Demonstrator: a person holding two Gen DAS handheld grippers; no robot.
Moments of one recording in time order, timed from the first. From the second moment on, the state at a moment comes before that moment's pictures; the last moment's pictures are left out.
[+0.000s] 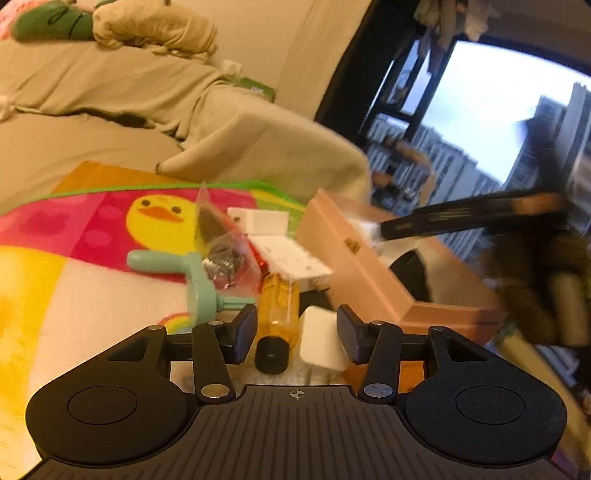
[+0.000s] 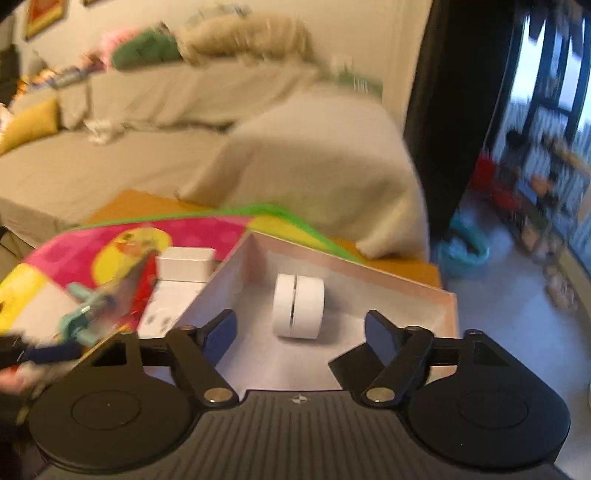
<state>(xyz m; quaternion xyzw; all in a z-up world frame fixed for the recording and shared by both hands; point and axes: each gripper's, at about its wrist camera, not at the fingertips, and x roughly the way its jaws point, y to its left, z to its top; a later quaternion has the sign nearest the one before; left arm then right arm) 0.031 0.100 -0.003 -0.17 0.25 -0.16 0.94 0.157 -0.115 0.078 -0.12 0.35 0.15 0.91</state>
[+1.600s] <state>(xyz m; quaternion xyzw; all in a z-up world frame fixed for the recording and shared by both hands) 0.032 0.106 -0.005 -0.19 0.24 -0.19 0.93 0.236 -0.186 0.050 0.13 0.50 0.16 0.84</state>
